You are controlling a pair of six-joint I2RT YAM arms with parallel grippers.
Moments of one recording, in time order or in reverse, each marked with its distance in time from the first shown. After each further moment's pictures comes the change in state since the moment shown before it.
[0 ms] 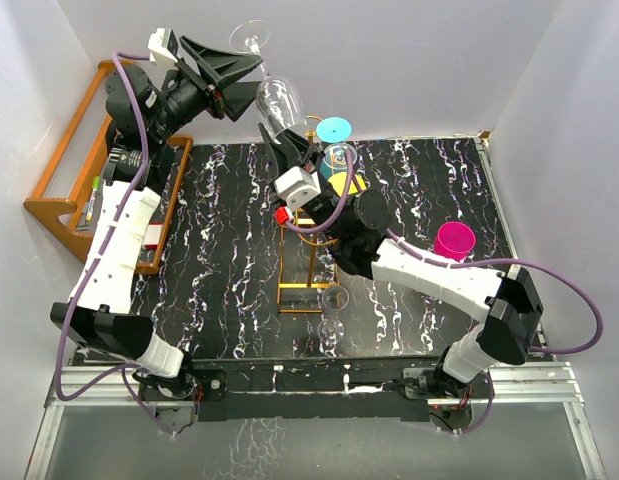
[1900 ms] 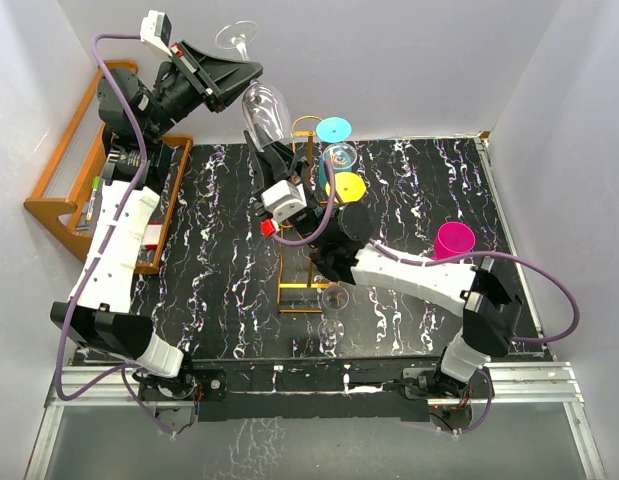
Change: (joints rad) left arm 0.007 0.001 -0.013 0.172 0.078 0.130; right arm 0.060 0.096 0.006 0.161 0.026 -0.005
